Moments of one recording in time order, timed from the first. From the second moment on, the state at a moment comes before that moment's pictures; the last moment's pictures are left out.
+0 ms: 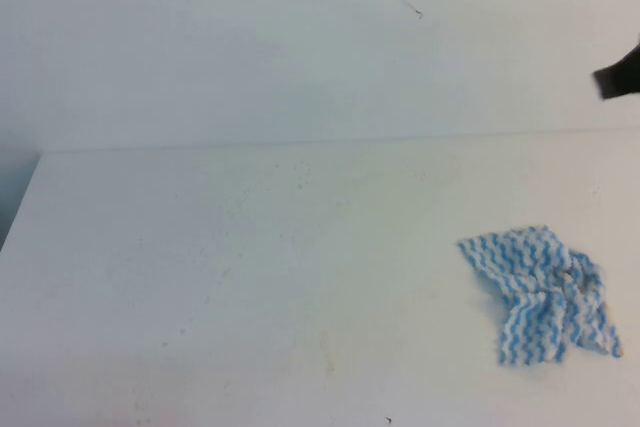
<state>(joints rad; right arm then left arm) 0.32 1.42 -1.33 -0.19 0.69 0.05 0.05 0.00 0.00 -0.13 0.33 -0.13</state>
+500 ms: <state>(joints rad) 0.32 0.82 -1.22 -0.52 0.98 0.24 0.05 0.00 0.00 -0.13 0.33 -0.13</state>
